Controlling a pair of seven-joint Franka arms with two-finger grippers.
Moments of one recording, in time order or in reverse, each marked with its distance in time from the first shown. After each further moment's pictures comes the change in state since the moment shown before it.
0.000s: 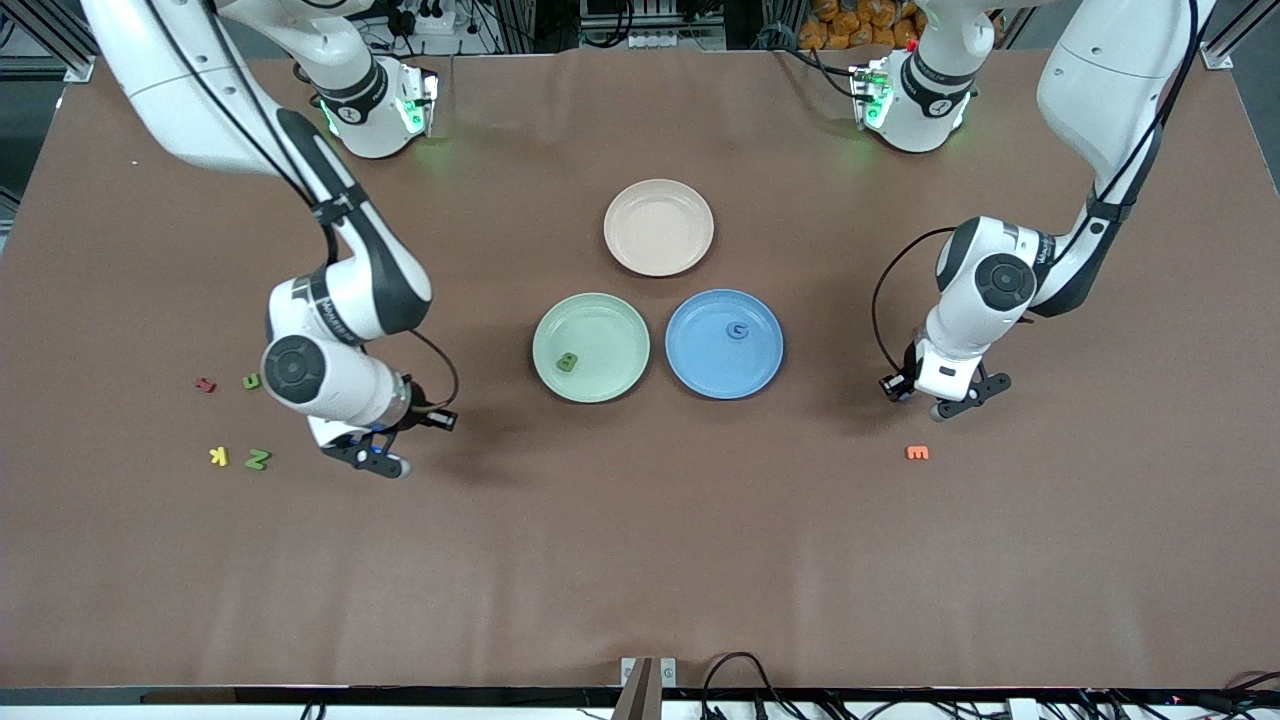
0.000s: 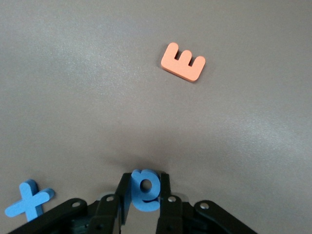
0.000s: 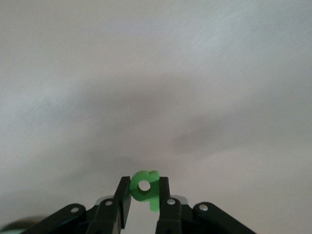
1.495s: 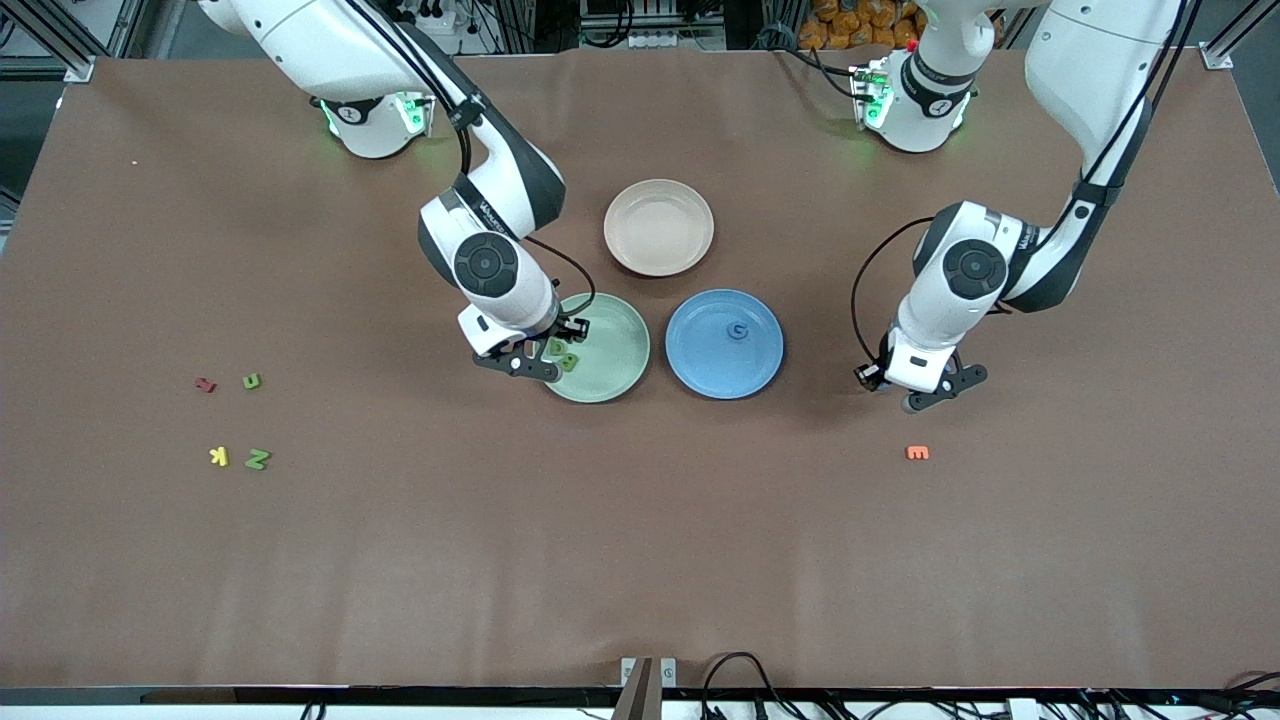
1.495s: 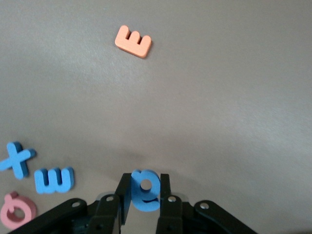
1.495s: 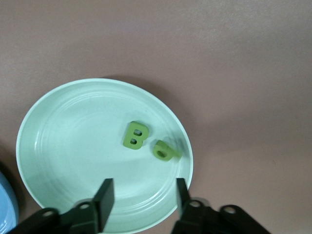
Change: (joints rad) left arm -0.013 -0.068 -0.095 0.029 0.019 -0.144 -0.084; right arm 0.336 -0.083 -0.011 -0.100 0.064 -0.008 0.206
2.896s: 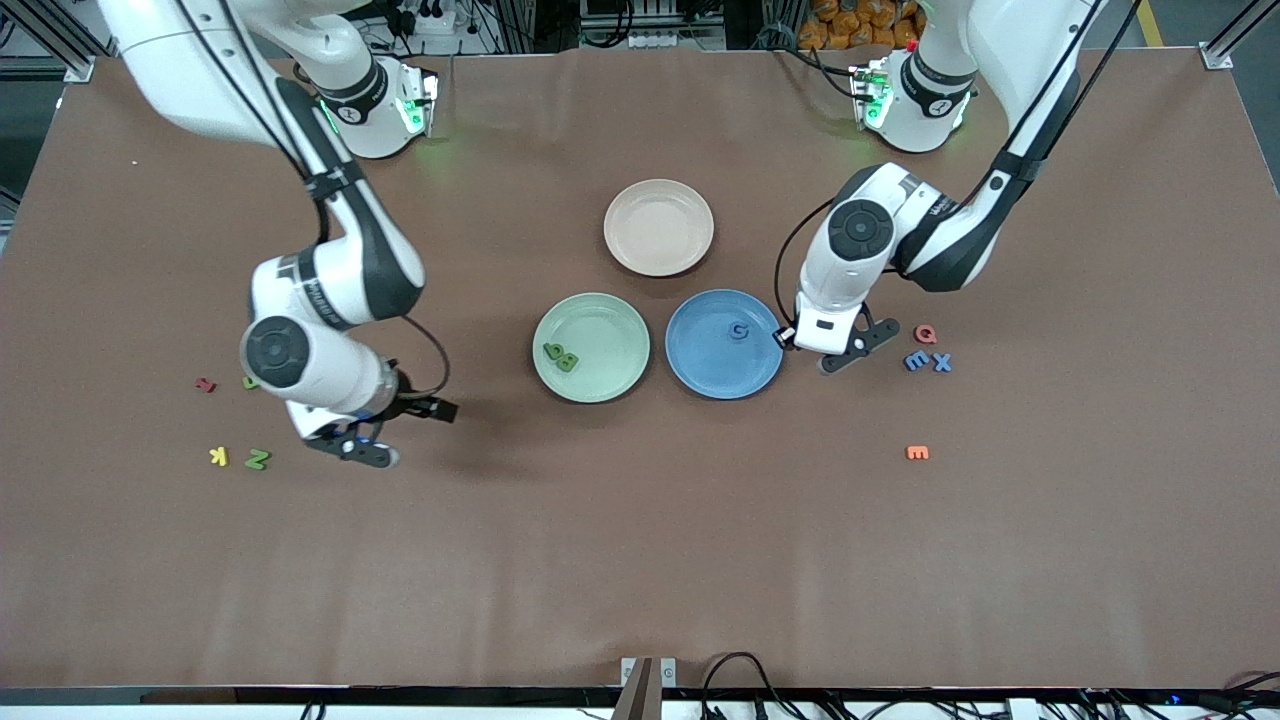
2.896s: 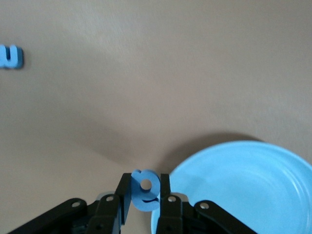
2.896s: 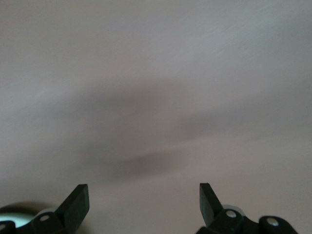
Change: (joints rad) left arm -0.078 -0.021 -0.192 0.065 0.001 -0.220 -0.351; right arm -0.240 0.000 -0.142 0.084 -0.001 -0.057 -0.334
